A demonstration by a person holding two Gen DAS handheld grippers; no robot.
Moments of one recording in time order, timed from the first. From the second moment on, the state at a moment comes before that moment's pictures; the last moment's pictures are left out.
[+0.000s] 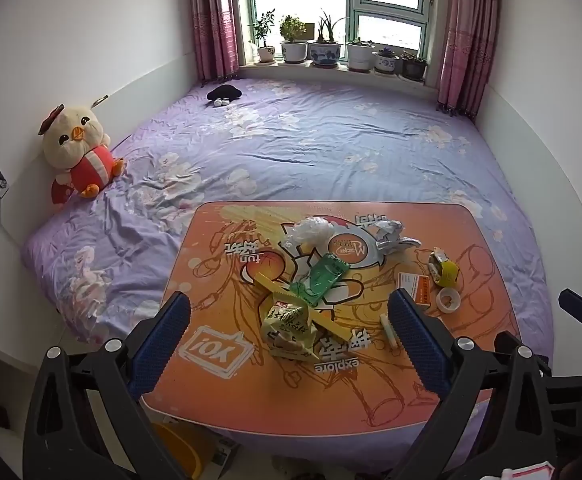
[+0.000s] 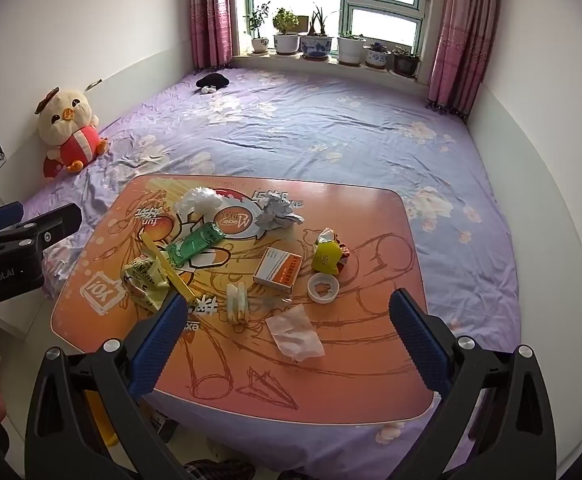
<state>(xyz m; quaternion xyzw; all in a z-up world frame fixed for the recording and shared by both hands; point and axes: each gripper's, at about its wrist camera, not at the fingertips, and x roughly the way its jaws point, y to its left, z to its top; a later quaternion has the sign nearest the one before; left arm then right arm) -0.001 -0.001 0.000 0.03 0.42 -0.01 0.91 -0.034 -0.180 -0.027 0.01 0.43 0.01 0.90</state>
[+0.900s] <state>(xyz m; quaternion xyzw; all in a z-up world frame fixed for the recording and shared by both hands) -0.003 0.009 -0.001 0.03 0.43 -0.01 0.90 -0.035 -0.178 -0.024 0.01 0.43 0.01 0.90</state>
